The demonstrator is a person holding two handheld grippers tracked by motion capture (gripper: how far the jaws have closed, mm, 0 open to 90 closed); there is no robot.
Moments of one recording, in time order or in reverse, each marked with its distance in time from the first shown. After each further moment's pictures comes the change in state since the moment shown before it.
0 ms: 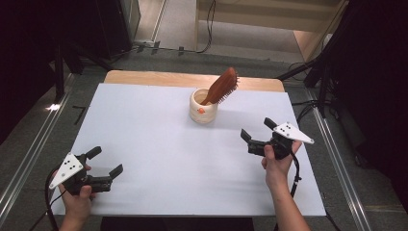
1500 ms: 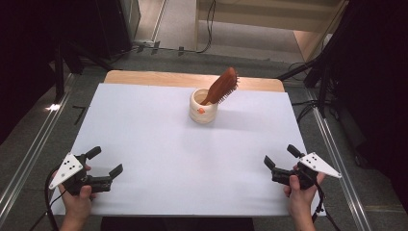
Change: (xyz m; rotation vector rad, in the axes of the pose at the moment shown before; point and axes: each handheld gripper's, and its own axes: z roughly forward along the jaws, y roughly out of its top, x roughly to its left) left arm 0.000 0.000 -0.001 -0.005 0.006 -0.012; right arm -0.028 -0.059 -0.075 0.033 -0.072 0.026
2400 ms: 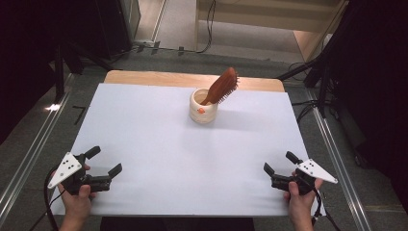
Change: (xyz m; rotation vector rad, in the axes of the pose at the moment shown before) left arm 0.001 0.000 0.000 -0.002 0.000 -0.003; right arm -0.007 -0.027 0.003 0.031 0.009 -0.002
